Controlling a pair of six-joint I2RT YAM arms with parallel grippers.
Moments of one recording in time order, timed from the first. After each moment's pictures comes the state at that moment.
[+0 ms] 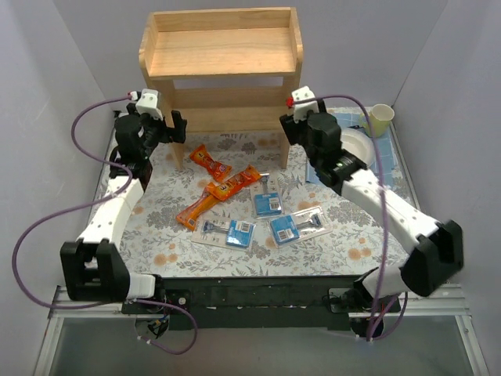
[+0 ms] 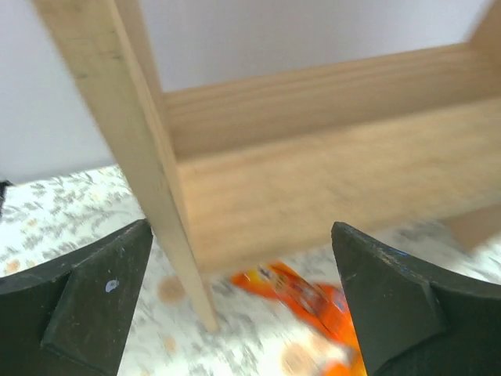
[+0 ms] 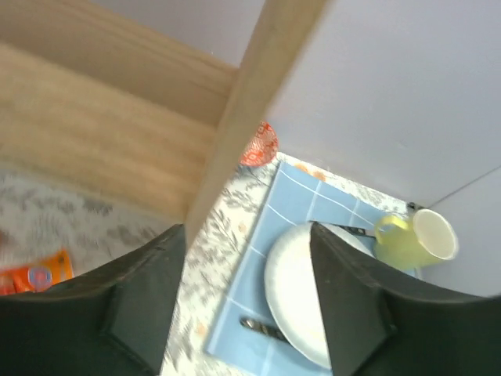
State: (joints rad) left arm -0.05 1.41 1.11 0.25 0.21 0.01; right arm 0.63 1.49 1.30 0.08 0.45 -0.26
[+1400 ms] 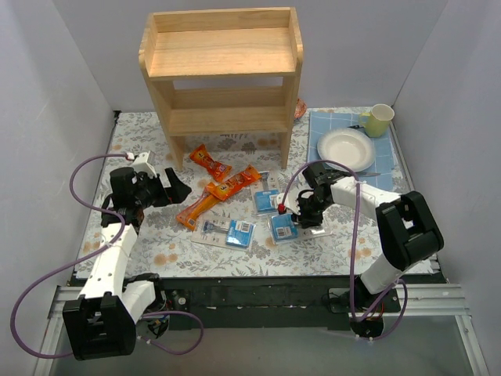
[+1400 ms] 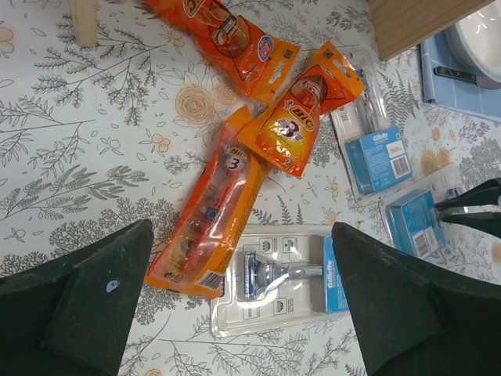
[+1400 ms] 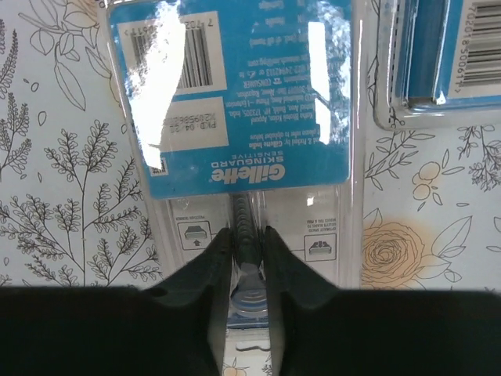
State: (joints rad) left arm 0.09 0.96 0.66 -0.26 0.50 -0.24; right arm 0.48 1.61 0.93 -0.71 -0.45 -1.15
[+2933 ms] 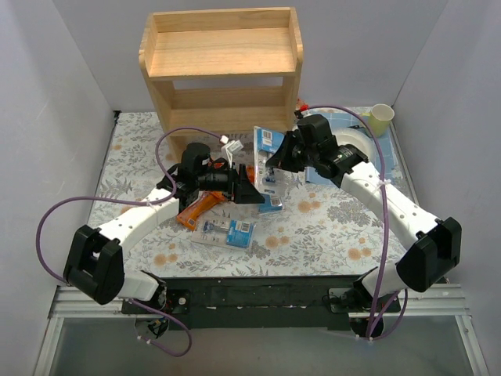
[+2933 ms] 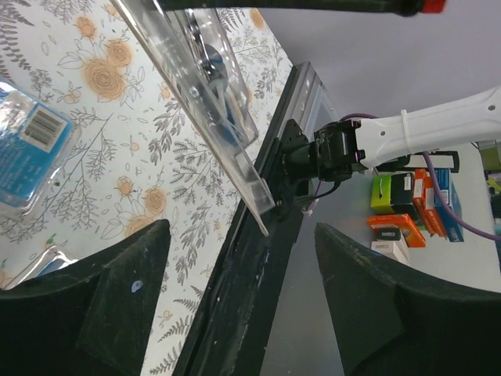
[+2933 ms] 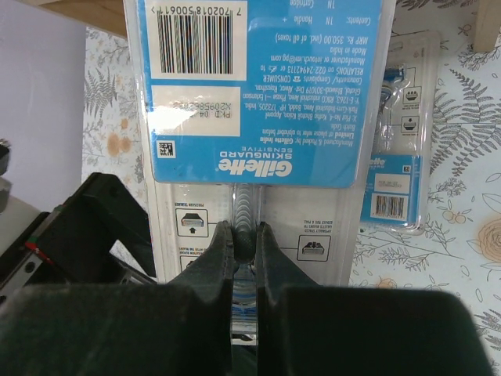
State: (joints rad) left arm -0.51 1.34 0.93 -0.01 0.87 -0.53; right arm 0.62 1.46 1.38 -0.54 -0.11 0.71
